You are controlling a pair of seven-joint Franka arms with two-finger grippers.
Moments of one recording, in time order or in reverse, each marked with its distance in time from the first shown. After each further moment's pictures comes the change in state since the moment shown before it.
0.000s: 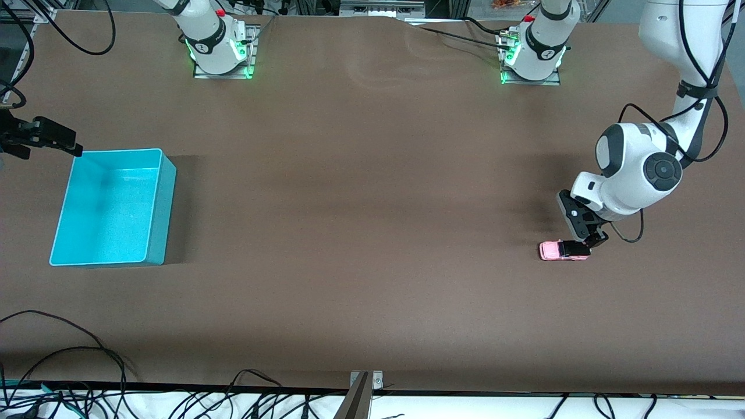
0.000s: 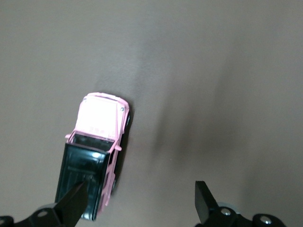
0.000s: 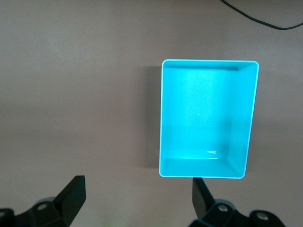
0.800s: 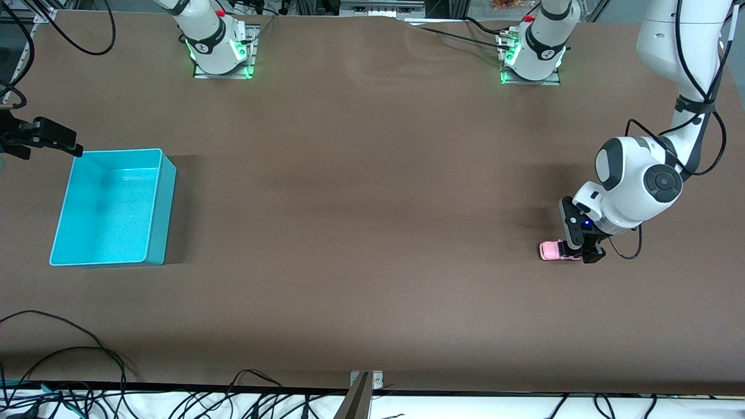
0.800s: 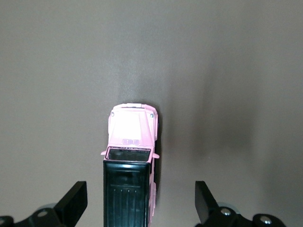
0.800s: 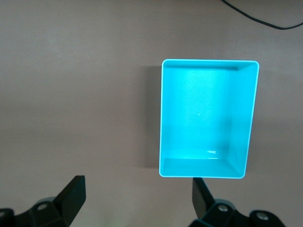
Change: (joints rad) left arm 0.004 0.081 0.000 0.097 0.000 0.043 0.188; right arm 0.000 0.001 0.000 0.000 0.000 0.000 0.000
